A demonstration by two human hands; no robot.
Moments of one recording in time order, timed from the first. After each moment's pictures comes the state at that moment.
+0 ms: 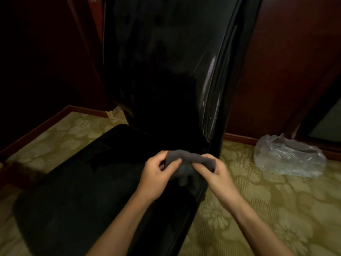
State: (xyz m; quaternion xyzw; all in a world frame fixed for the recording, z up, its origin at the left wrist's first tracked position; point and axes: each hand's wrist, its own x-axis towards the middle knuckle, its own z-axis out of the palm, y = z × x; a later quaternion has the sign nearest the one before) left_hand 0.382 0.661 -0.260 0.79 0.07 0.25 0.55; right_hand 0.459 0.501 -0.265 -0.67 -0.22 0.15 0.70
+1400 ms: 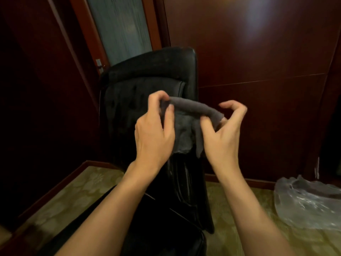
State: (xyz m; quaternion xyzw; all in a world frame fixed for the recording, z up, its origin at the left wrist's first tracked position) left_hand 0.514 0.602 -0.029 0.82 0.00 0.53 0.23; right_hand 0.574 0.480 -0.061 -0.57 -0.25 -0.24 0.75
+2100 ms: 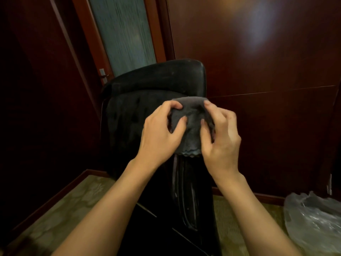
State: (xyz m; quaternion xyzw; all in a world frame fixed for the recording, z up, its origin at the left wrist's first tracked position) left_hand 0.560 0.639 -0.007 0.86 -0.05 0.48 0.20; right_hand 0.623 0.512 -0.060 -0.59 -0.34 -0.49 0.55
